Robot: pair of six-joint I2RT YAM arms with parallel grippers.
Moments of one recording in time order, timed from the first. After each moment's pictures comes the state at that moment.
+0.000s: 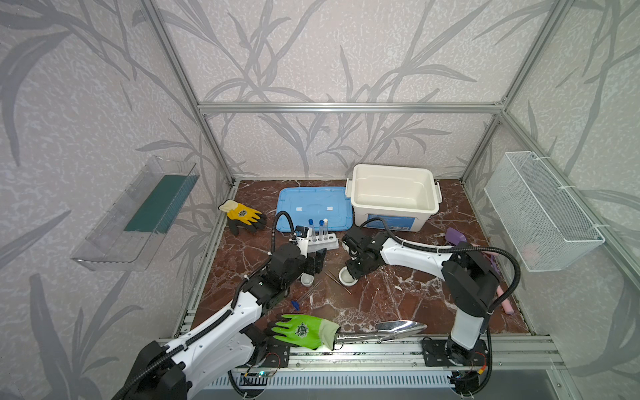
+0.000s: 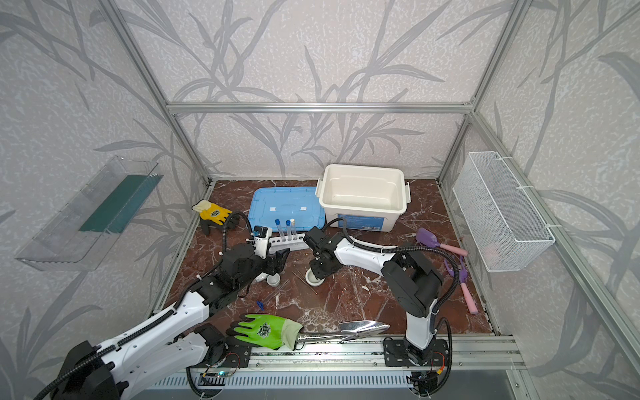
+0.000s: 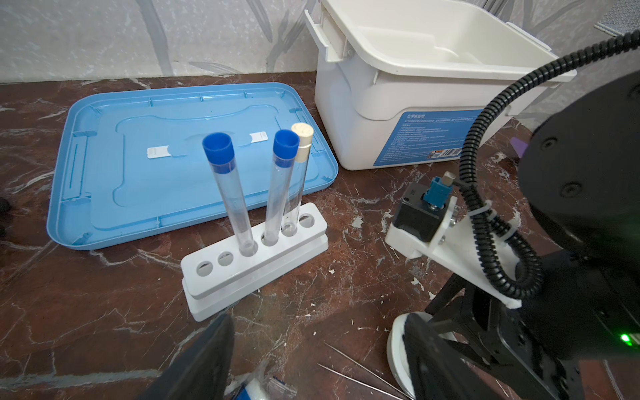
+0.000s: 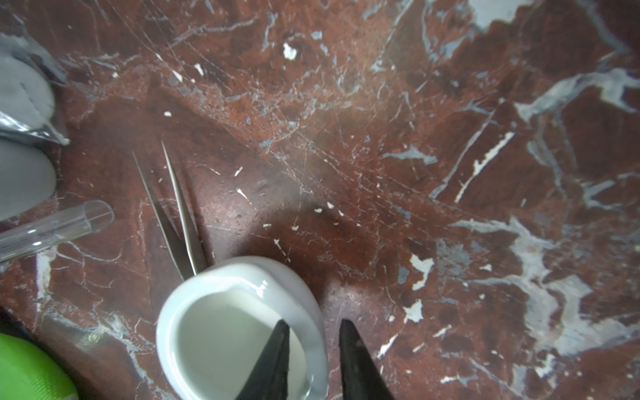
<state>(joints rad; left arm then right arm) -0.59 0.93 0.49 -0.01 -0.10 -0.27 0.85 1.85 1.23 -0.66 -0.07 0.38</state>
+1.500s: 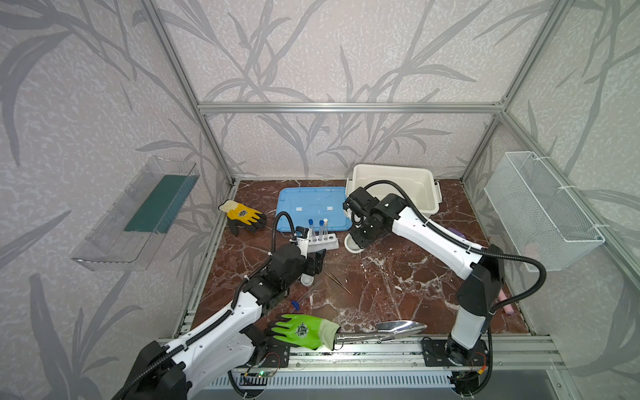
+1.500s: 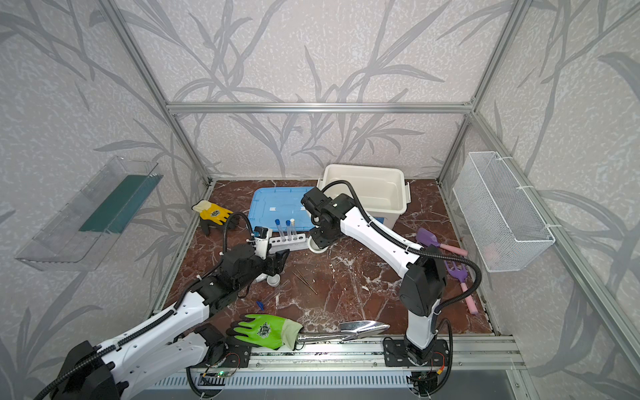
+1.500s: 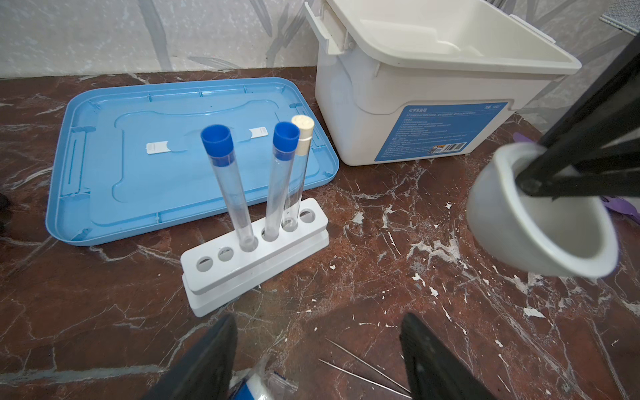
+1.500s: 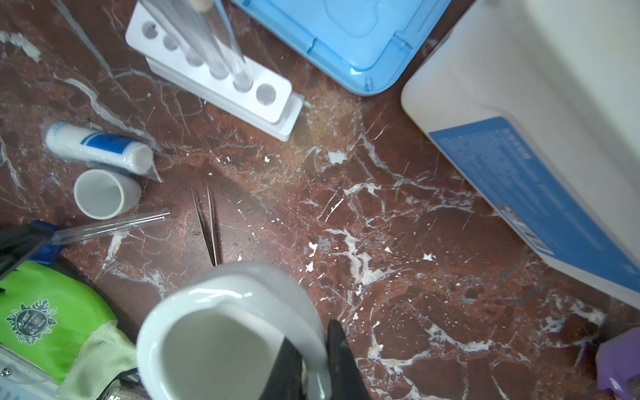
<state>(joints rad) -0.59 0.93 0.48 -0.02 -0.10 -0.26 0.76 1.83 1.82 -1.19 0.10 0.15</state>
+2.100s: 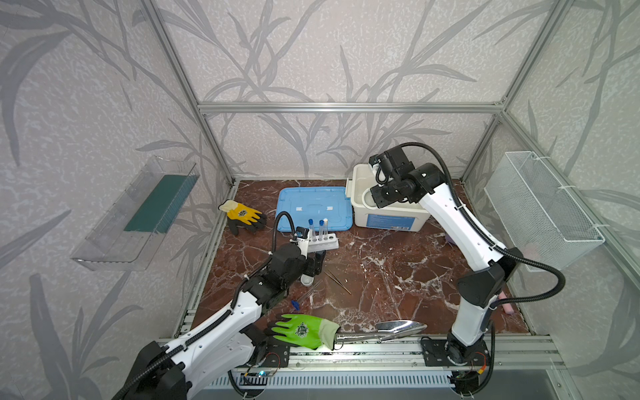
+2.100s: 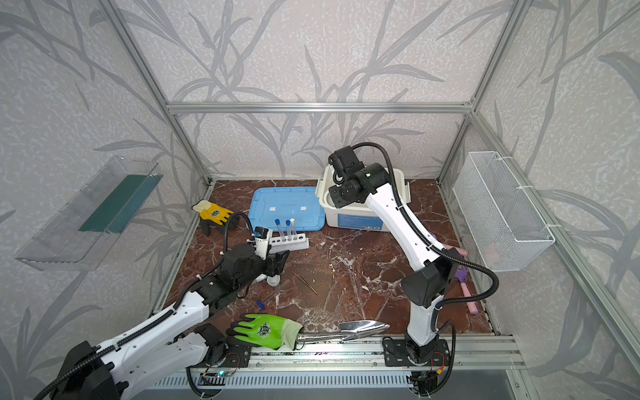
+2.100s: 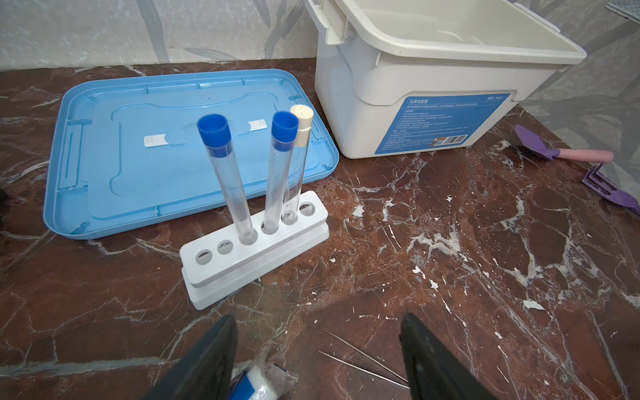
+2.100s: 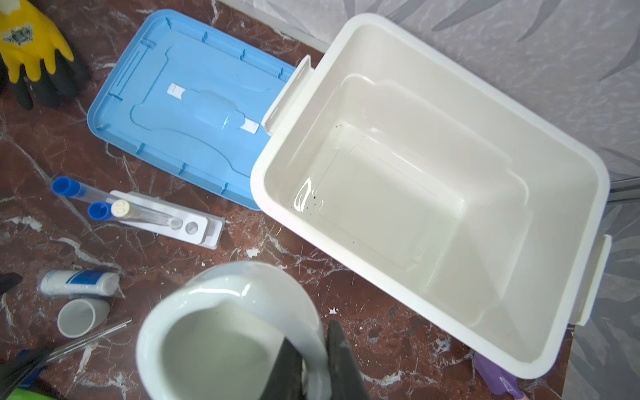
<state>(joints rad) -0.59 0.92 0.49 -0.05 -0.09 -0.26 0.55 1.88 2.17 -1.21 0.15 0.07</state>
